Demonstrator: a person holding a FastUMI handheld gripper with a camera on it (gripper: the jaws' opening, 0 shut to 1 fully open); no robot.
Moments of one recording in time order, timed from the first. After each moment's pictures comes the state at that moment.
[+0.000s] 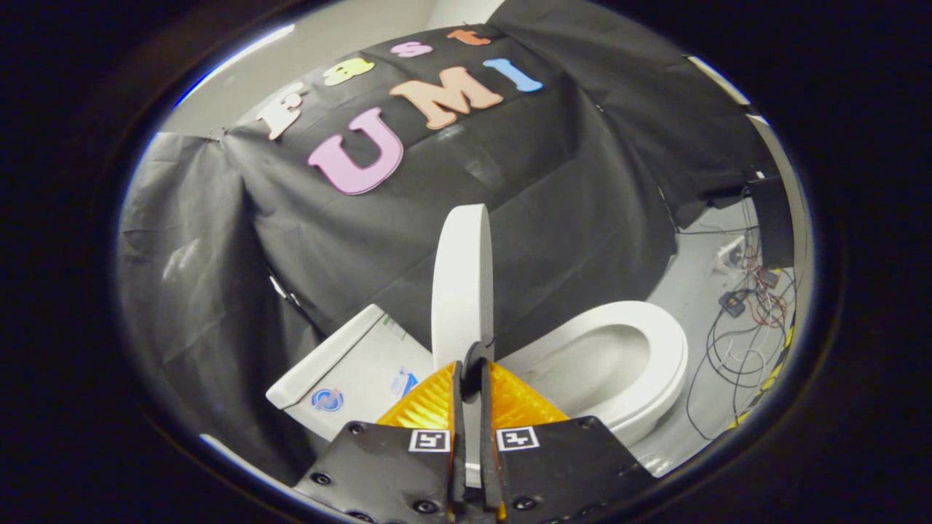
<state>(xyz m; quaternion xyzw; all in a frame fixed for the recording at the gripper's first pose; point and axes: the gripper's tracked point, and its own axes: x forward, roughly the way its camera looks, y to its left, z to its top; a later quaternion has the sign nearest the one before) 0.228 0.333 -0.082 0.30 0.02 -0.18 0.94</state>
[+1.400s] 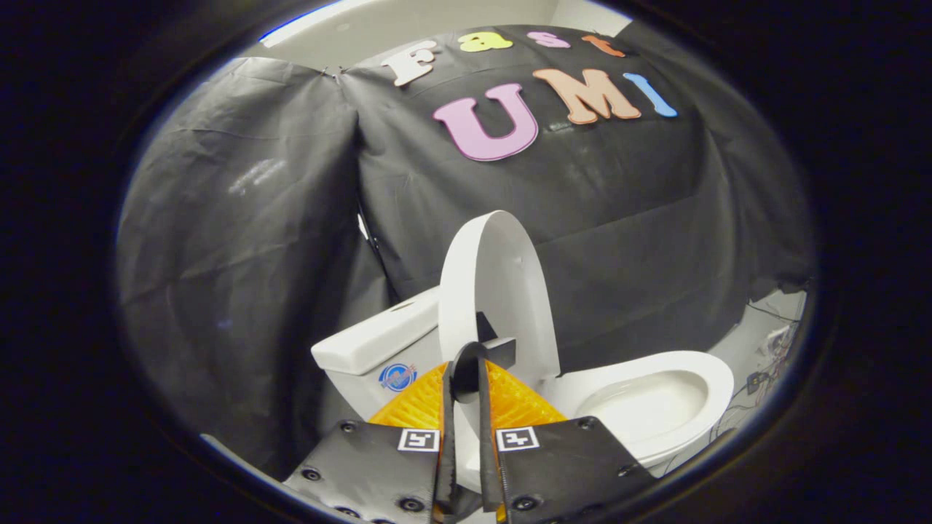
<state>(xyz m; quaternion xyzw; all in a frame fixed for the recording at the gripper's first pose) 0.283 0.425 -0.052 0.15 0.03 -0.03 0.99</state>
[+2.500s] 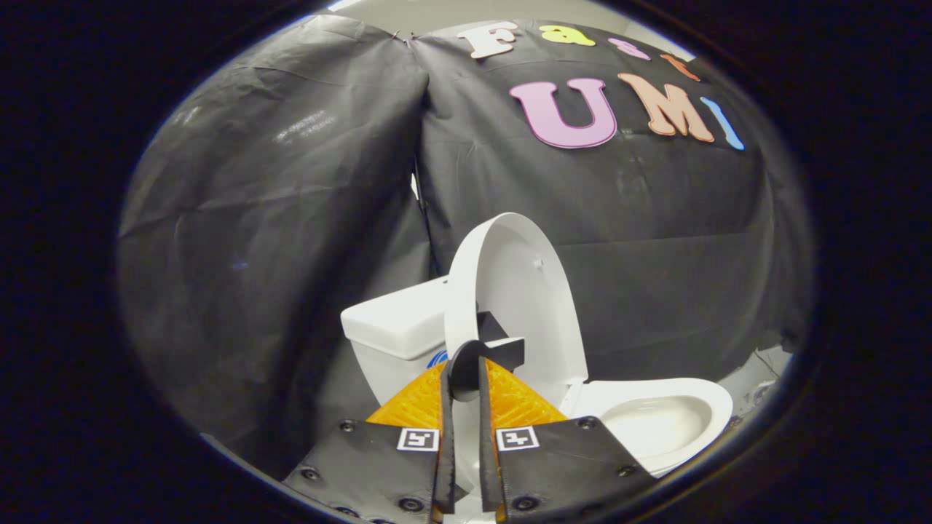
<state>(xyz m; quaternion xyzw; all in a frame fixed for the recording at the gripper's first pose) 0.304 0.479 -0.062 0.05 0.07 0.04 1.00</state>
